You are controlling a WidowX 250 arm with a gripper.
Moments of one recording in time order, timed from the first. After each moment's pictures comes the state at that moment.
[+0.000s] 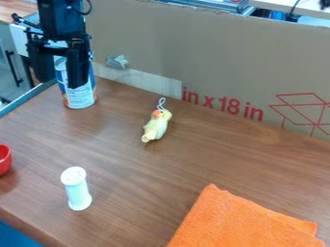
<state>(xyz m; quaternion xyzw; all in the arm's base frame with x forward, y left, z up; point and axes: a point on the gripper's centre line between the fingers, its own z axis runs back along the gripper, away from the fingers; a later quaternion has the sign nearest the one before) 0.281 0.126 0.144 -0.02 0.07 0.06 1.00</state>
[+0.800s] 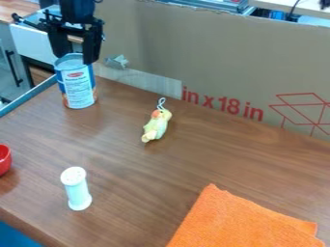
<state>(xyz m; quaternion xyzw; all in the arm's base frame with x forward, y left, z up) 0.360 0.174 0.138 0.03 0.02 0.08 1.00</state>
